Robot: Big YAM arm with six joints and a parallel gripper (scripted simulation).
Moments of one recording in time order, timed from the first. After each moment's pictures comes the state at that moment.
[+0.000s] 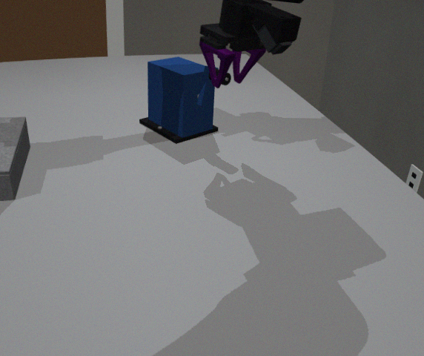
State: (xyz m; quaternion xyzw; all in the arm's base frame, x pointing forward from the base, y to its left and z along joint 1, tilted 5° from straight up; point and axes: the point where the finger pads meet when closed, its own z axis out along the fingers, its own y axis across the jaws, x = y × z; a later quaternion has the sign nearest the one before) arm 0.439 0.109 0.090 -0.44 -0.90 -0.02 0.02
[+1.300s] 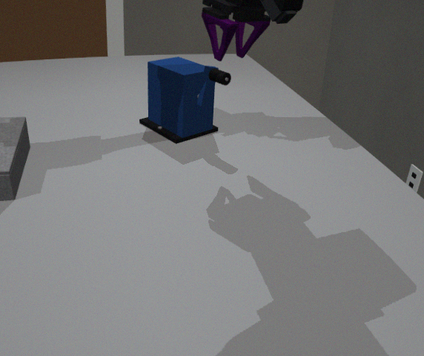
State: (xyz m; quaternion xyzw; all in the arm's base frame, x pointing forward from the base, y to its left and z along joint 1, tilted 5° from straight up) arm 0.437 0.108 0.137 -0.45 -0.89 -0.02 0.03
